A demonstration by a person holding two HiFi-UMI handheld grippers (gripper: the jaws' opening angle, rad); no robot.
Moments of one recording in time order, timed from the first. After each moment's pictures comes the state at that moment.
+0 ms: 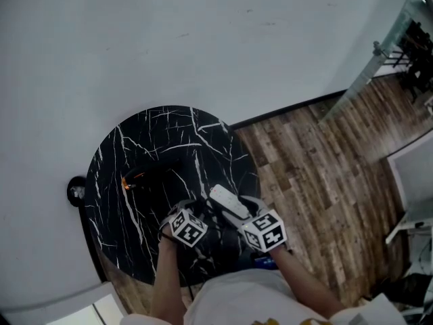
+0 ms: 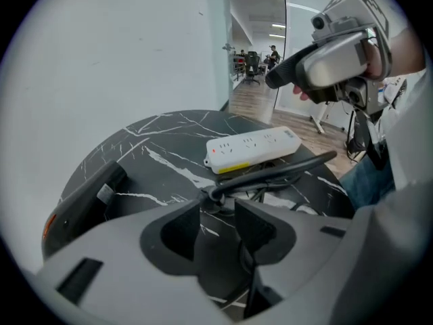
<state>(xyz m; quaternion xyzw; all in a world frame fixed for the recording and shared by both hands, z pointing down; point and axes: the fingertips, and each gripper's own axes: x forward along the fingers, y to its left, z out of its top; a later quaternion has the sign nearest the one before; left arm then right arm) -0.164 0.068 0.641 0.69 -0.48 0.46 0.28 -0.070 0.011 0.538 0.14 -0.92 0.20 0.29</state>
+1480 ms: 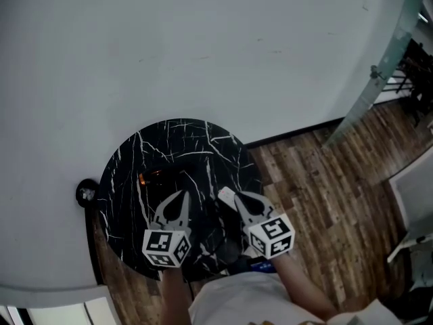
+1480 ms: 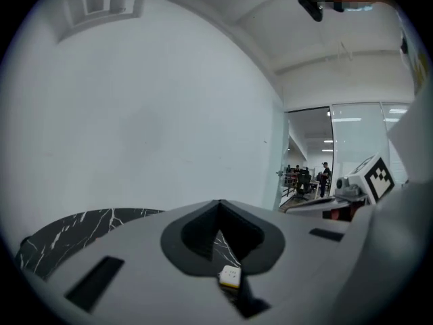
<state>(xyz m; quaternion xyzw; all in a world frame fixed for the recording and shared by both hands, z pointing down) -0.197 0.099 0.367 0.66 -0.74 0.00 0.13 -0.075 0.028 0.401 0.18 -0.97 0.10 0.14</state>
